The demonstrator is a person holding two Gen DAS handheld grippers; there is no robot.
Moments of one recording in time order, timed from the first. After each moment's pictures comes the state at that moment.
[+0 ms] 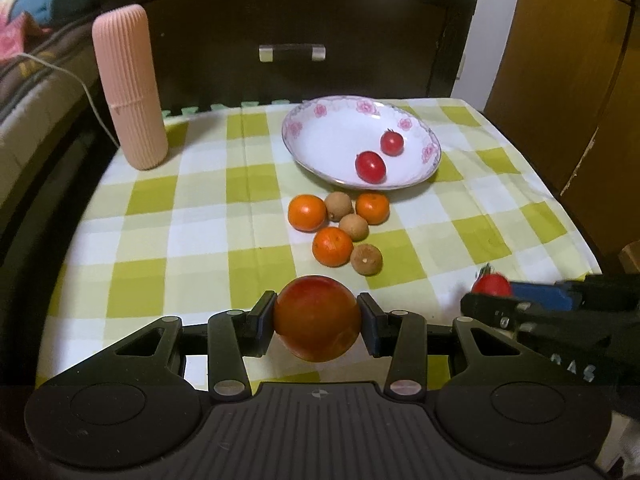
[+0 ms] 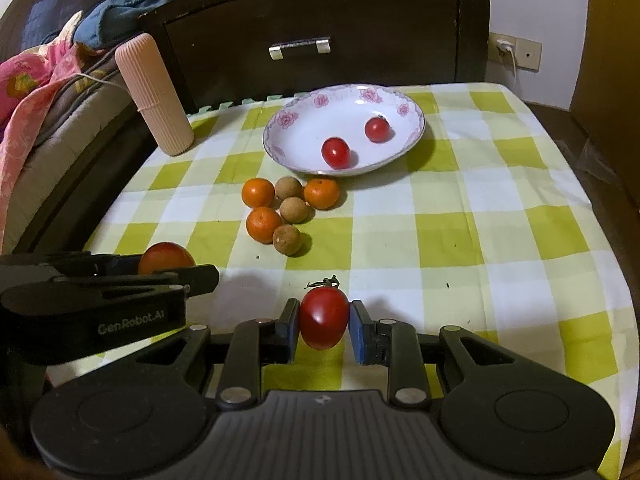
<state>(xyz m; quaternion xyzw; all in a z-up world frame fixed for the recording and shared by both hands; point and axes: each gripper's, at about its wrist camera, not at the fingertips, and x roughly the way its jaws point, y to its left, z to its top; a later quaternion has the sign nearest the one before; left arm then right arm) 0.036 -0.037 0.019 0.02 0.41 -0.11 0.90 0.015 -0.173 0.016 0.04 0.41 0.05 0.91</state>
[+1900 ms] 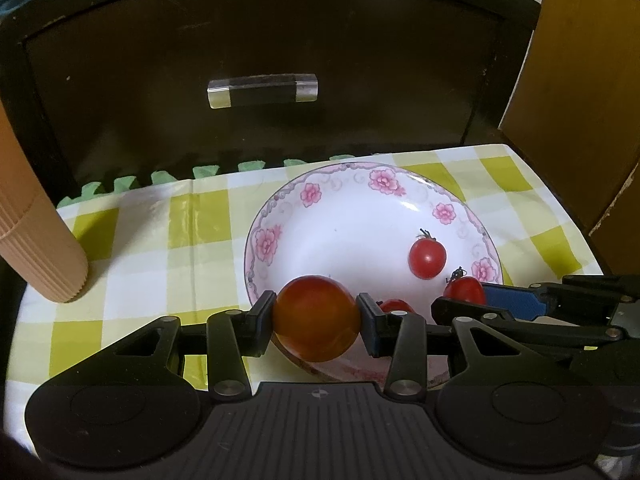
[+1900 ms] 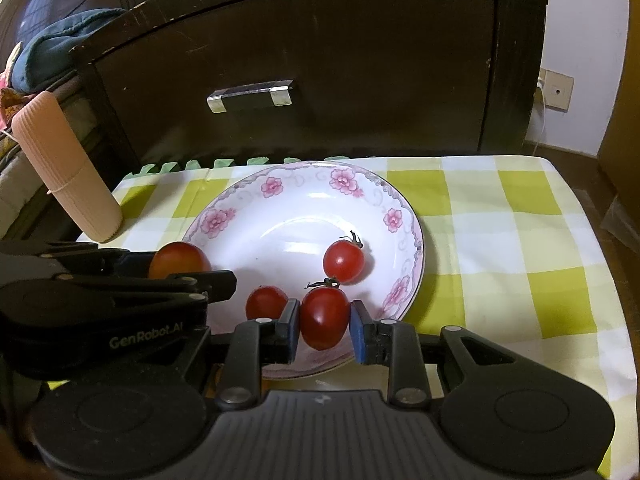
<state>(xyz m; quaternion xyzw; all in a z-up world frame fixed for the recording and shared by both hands) 0.202 -0.081 0.005 0.03 0.42 -0.13 0.90 0.185 -0.210 0.004 0.03 0.40 0.06 0.91</state>
